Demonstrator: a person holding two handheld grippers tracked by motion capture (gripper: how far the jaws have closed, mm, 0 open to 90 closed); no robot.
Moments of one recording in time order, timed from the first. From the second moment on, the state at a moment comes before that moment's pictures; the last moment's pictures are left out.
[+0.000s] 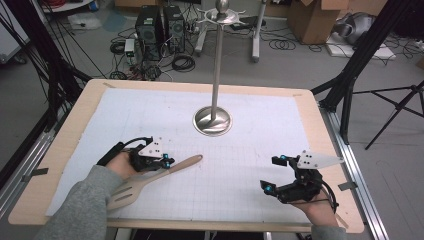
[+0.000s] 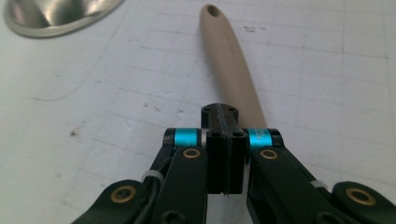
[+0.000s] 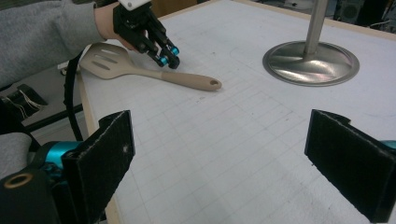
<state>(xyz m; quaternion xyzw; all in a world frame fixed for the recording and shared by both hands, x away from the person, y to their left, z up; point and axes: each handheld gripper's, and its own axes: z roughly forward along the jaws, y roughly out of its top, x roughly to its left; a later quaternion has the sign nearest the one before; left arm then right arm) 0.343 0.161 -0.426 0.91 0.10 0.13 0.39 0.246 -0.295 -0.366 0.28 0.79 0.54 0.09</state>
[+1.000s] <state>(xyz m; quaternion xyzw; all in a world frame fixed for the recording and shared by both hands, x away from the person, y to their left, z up) 0.304 0.189 -0.382 0.88 0.16 0.13 0.43 0.259 -0.285 -0.365 0.26 0.79 0.55 0.08</state>
